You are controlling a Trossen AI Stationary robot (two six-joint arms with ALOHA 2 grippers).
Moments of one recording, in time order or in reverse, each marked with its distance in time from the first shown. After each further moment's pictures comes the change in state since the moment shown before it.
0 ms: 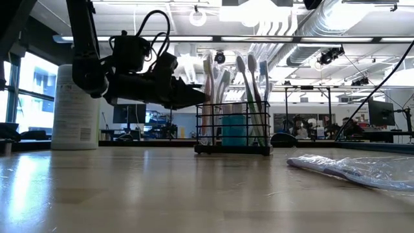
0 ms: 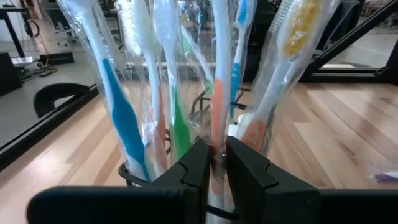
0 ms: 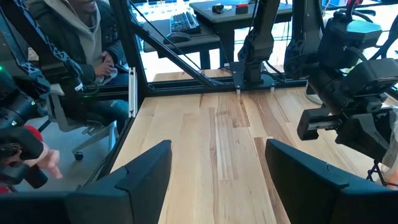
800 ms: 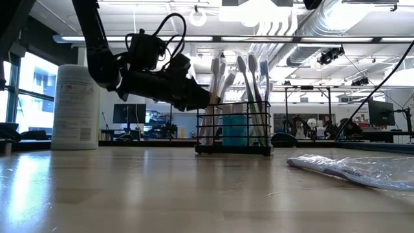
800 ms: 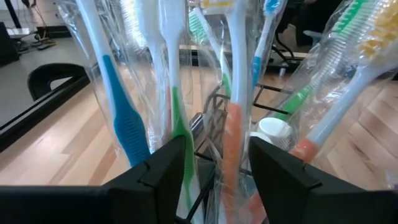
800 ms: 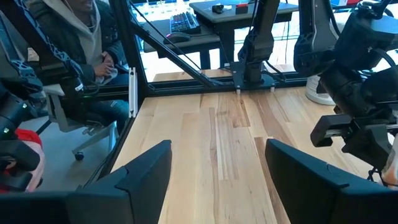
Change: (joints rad) left arm 0.000 -0.003 0.118 -0.232 -0.007 -0.031; right arm 0.000 0.000 0.000 0.000 0.000 0.003
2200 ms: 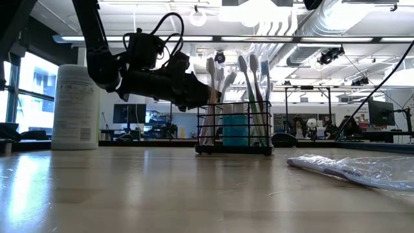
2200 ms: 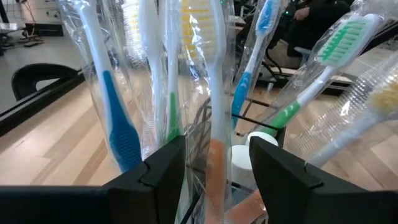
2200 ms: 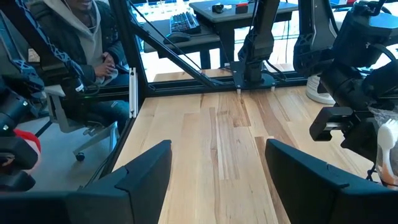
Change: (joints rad) left arm 0.000 0.004 -0.003 0.067 0.030 -0.086; right arm 0.000 0.000 0.000 -0.001 0.000 0.007
